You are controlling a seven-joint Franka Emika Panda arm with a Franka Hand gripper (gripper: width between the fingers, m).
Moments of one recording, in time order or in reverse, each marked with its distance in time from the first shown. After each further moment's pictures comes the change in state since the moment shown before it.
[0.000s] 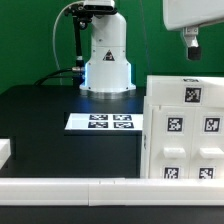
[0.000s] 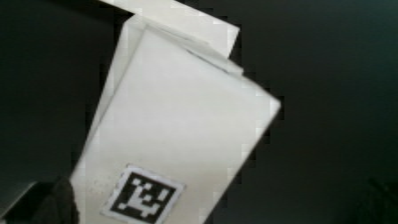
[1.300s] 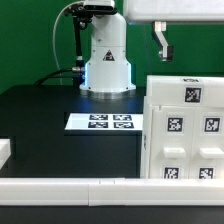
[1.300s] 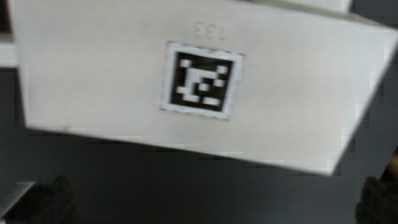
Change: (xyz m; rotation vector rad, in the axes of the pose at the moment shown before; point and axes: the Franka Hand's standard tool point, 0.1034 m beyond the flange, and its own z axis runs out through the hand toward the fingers) arm 0.031 0.003 0.002 -0.030 -0.033 -1.354
